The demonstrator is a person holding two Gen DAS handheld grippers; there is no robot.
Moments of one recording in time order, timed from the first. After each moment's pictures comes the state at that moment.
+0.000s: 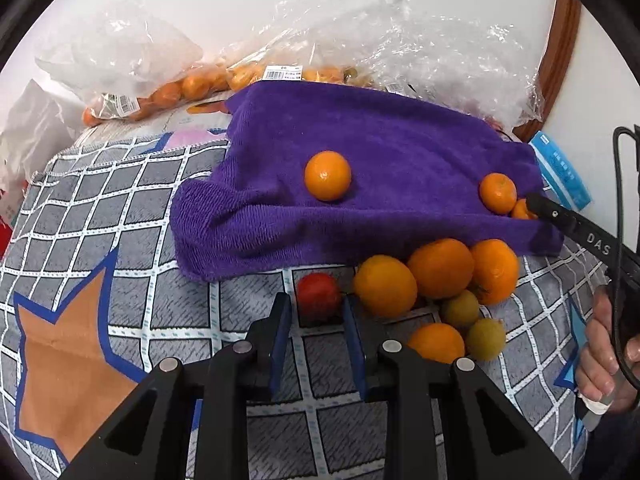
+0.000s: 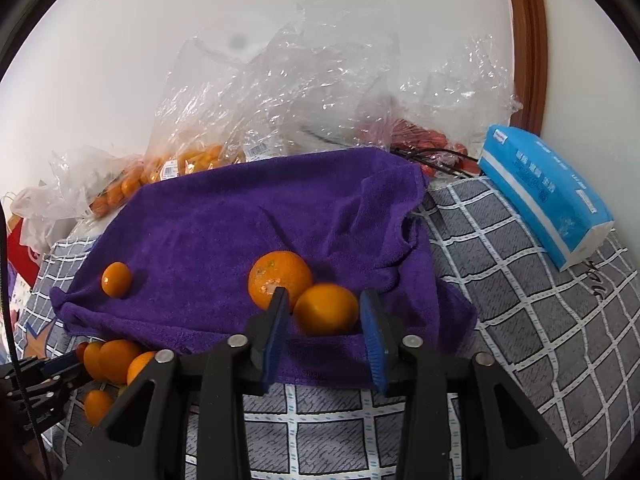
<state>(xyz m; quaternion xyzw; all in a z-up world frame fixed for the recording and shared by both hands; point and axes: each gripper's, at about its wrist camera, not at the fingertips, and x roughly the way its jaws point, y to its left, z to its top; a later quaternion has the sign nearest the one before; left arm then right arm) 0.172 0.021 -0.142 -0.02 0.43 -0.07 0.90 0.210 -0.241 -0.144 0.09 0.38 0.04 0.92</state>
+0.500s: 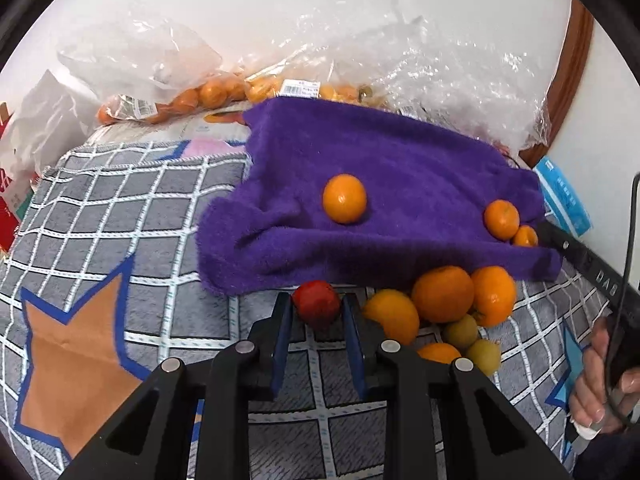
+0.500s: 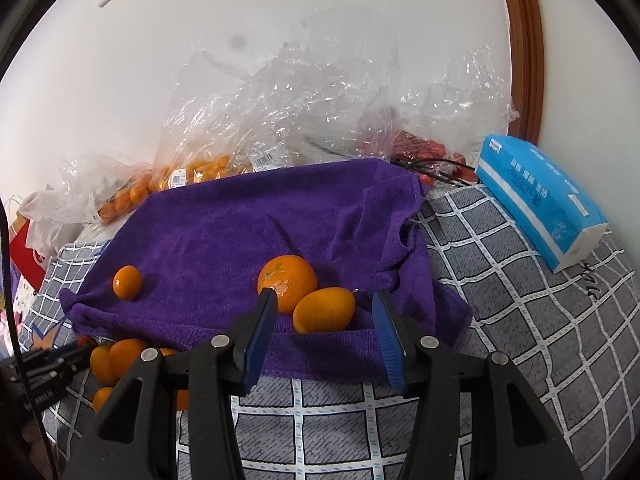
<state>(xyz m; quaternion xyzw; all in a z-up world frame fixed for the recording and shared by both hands) 0.173 0.036 -0.128 -0.05 0.42 -0.06 0.90 0.196 -0.239 -0.133 0.09 0.36 0.05 0.93</state>
